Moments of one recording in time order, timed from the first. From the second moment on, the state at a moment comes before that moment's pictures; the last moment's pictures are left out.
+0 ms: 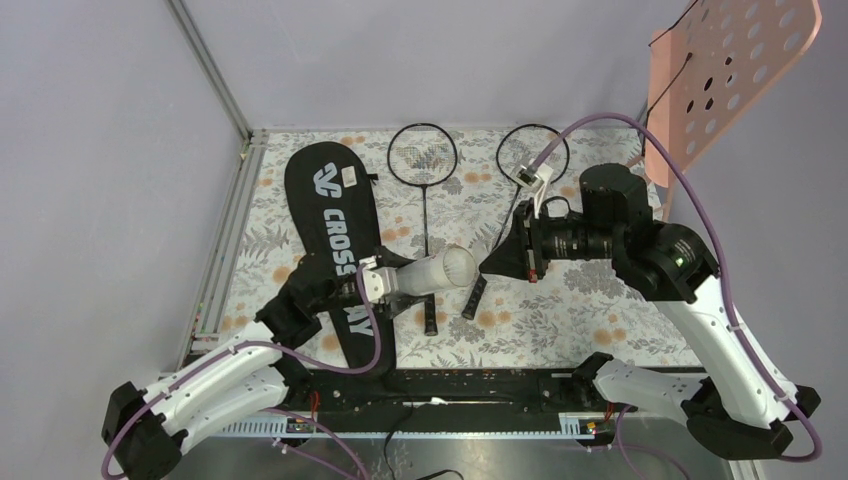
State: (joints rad) left arm -0.75 0.75 0.48 0.18 0.59 0.35; right arm 0.69 1.03 1.51 -0.95 -0.60 0.32
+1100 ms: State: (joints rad) left arm -0.76 0.79 0.48 0.19 0.59 0.33; right arm 0.76 1.15 1.56 -0.99 -0.58 0.34
